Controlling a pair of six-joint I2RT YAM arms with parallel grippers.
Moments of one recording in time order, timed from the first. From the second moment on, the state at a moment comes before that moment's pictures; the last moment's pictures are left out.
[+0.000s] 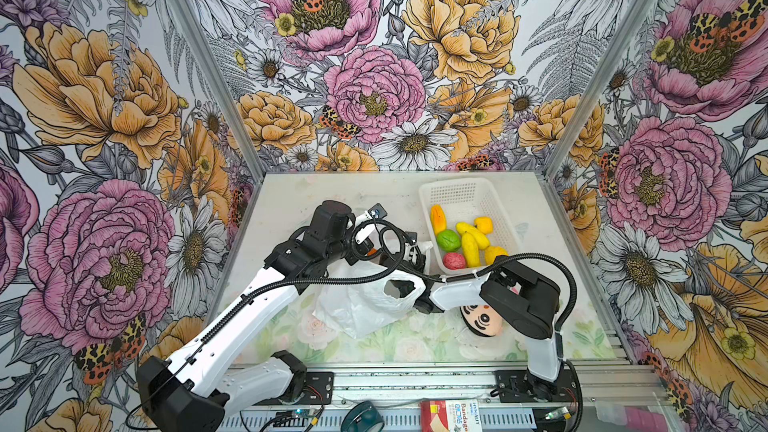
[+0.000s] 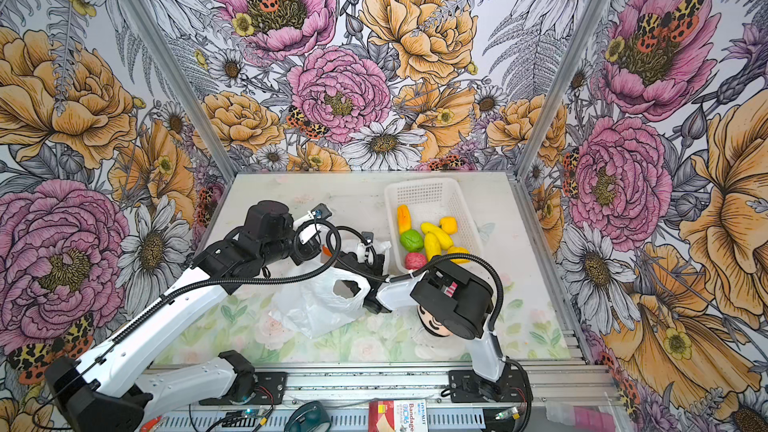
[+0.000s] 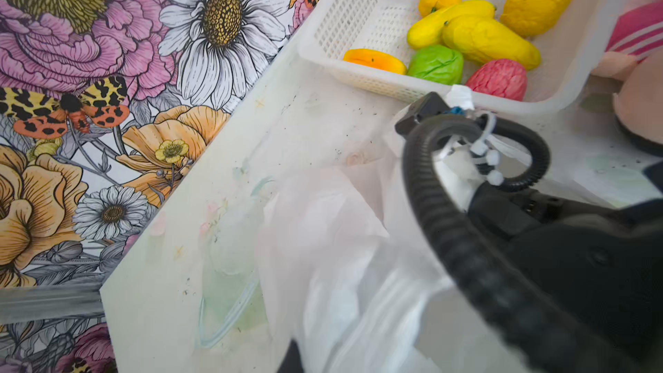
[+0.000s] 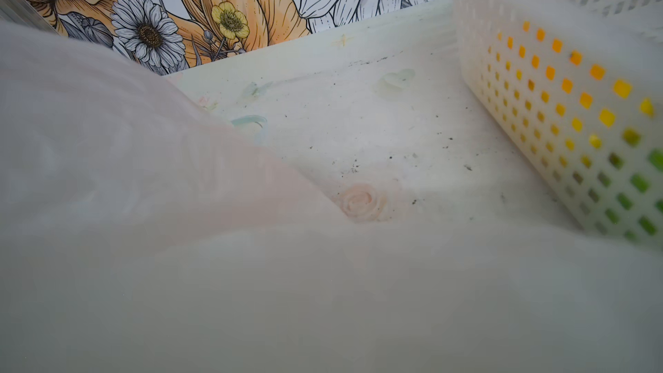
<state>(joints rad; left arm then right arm) -0.58 1.12 1.11 -0.61 -0.07 0.46 1.03 1.99 1.01 0.37 0.73 0.75</state>
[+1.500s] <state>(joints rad) -0.66 1.22 1.17 -0.61 -0.17 0.48 1.16 2.22 1.37 0.17 0.89 0.57</state>
